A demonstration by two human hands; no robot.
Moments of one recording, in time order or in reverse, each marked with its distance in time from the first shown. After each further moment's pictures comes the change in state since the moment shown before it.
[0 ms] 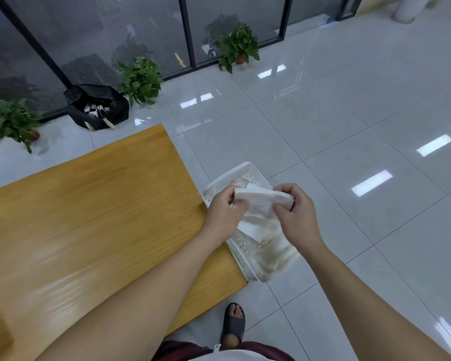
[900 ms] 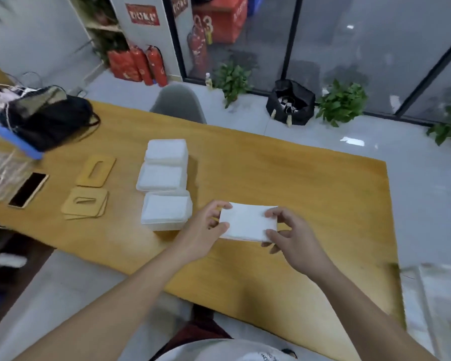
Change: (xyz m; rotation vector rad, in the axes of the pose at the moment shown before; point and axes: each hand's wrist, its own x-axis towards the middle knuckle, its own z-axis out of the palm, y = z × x) left_hand -0.334 -0.168 -0.451 -0.054 0.543 -0.210; right_hand -0.192 -0.098 0.444 -0.191 -1.067 -0.137
